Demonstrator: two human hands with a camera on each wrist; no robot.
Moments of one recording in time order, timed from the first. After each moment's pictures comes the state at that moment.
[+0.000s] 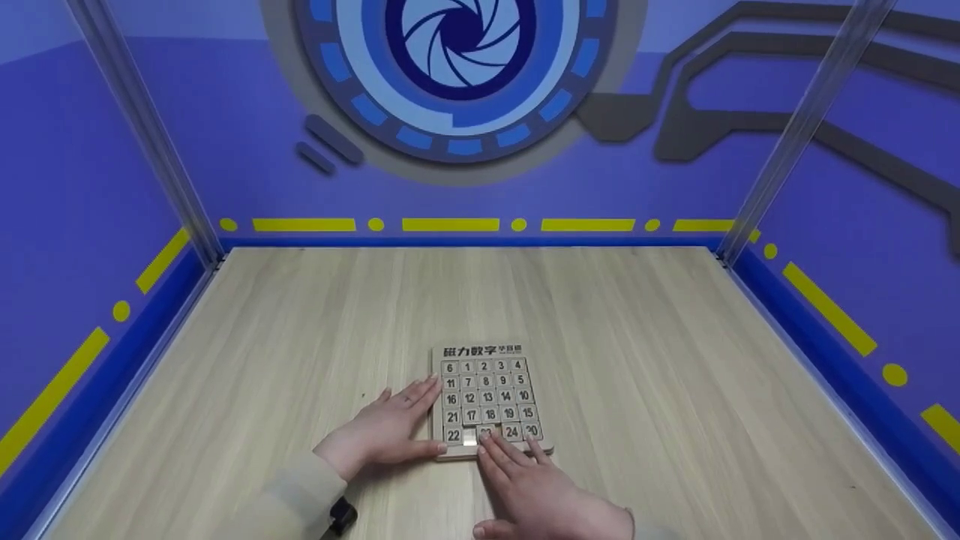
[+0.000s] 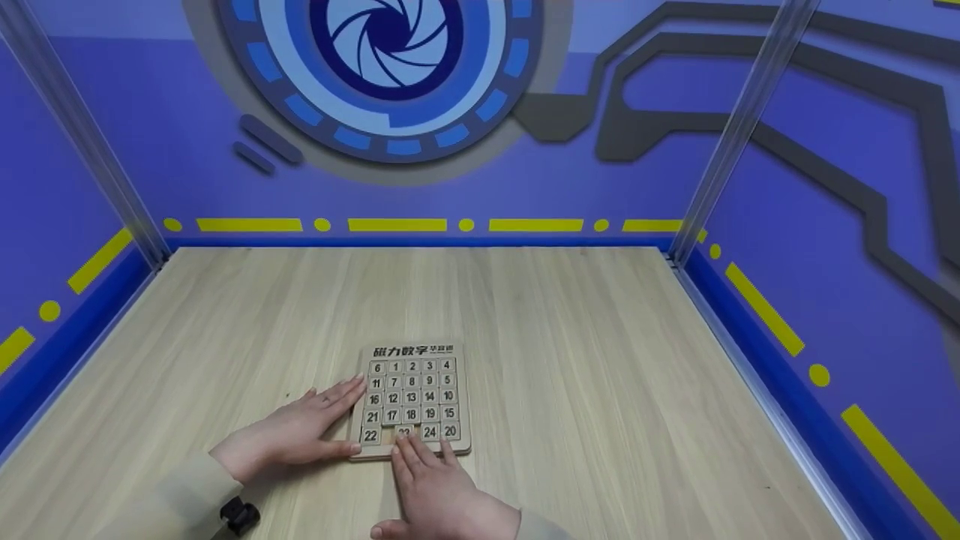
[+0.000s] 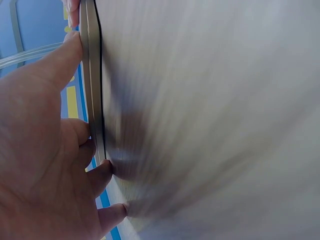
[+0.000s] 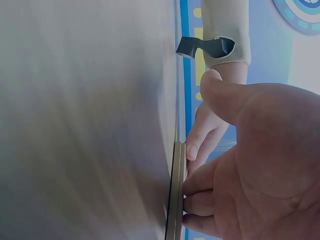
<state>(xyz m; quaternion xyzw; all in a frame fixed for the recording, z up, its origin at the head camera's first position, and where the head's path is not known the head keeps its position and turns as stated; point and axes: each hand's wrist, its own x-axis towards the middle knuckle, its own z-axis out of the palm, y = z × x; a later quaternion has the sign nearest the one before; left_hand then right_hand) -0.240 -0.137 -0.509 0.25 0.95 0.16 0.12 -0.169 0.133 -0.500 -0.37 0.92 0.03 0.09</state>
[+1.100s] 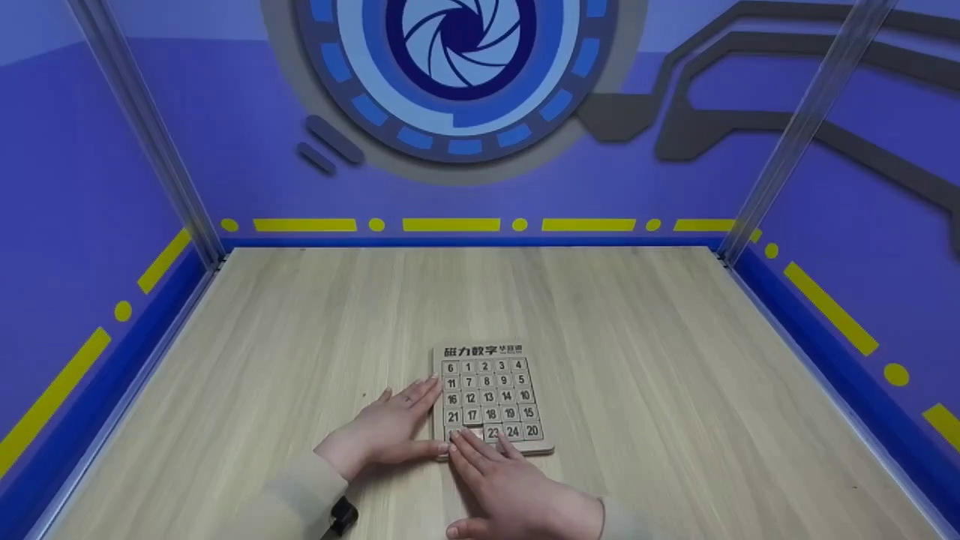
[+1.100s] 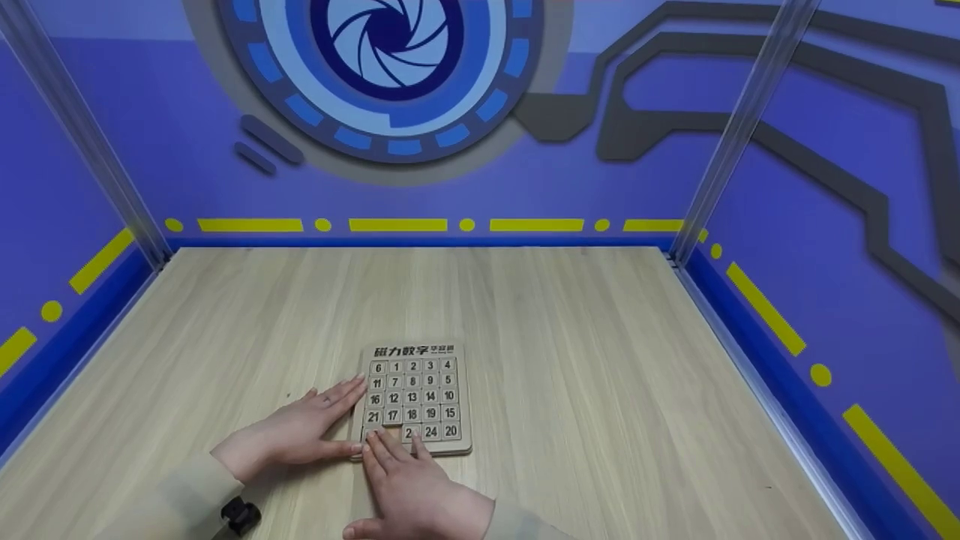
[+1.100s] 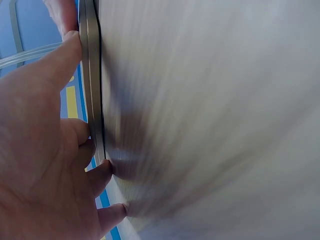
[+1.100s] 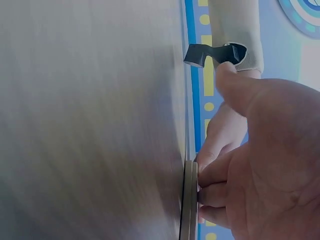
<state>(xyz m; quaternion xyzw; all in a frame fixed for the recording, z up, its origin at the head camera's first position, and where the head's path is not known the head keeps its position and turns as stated) -0.240 -0.137 -0.510 0.25 0.95 0.15 0.11 -0.176 0.107 -0.503 -0.41 0.91 -0.02 0.08</state>
